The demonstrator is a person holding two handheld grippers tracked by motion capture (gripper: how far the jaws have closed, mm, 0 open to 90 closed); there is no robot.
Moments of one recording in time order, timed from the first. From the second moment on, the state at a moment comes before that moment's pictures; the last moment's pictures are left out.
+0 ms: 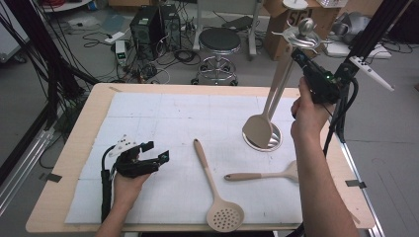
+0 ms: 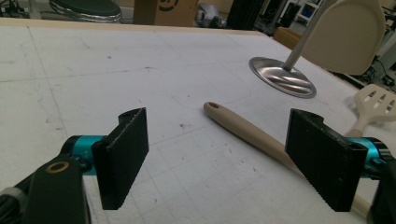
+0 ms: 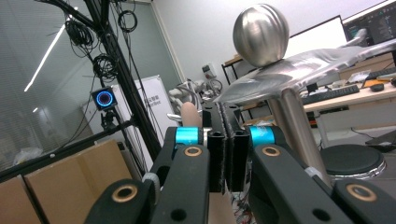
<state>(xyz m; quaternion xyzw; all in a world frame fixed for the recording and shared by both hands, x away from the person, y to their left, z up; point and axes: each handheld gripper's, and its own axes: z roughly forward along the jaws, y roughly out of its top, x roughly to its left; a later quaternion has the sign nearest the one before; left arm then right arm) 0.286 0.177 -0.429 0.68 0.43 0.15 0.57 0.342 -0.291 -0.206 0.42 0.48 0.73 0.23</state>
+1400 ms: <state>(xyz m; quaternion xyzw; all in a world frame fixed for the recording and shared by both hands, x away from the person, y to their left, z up) 0.285 0.179 -0.429 0.68 0.43 0.15 0.57 0.323 -0.312 -0.211 0.42 0.46 0.73 0.27</state>
